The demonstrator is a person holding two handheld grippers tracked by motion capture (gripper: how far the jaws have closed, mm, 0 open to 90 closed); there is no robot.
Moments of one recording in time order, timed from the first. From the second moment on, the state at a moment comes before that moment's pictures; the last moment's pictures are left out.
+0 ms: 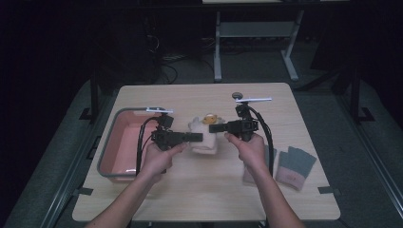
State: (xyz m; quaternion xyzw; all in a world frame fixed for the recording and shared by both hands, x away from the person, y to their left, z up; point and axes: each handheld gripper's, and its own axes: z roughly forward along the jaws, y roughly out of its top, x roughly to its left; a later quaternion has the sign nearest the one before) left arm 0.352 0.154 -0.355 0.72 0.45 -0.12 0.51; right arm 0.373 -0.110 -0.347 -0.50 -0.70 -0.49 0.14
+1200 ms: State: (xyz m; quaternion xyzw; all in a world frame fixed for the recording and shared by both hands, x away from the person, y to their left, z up) left arm 0.363 0.208 -0.319 0.70 0.46 -0.11 0.53; right arm 0.397 -0.063 -0.310 -0.46 -0.71 -0.51 0.16
